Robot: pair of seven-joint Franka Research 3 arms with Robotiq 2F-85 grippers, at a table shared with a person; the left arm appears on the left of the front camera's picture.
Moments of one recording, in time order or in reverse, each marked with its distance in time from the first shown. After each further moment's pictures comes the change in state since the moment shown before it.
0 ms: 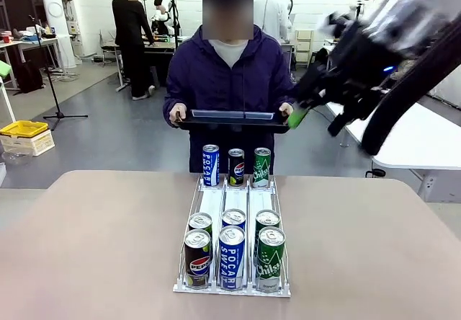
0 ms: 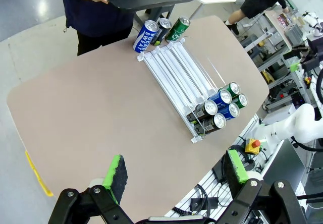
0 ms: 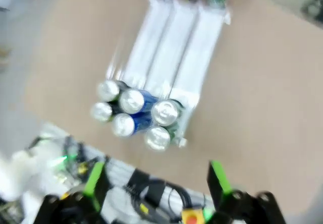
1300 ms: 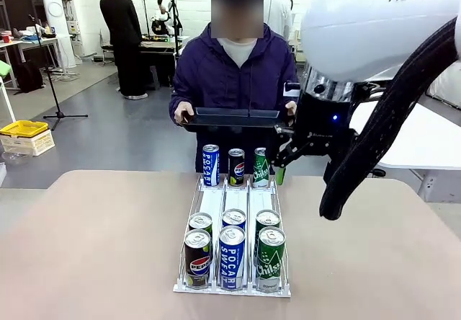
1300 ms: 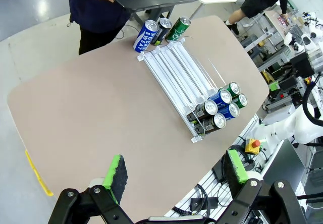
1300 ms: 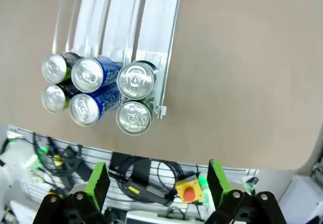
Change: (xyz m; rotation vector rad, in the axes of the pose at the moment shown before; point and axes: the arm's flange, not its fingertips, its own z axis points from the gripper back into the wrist) left arm 0.000 0.000 0.001 0.001 0.000 0.001; right arm -0.017 0.026 -0.077 -0.215 0.208 -0.100
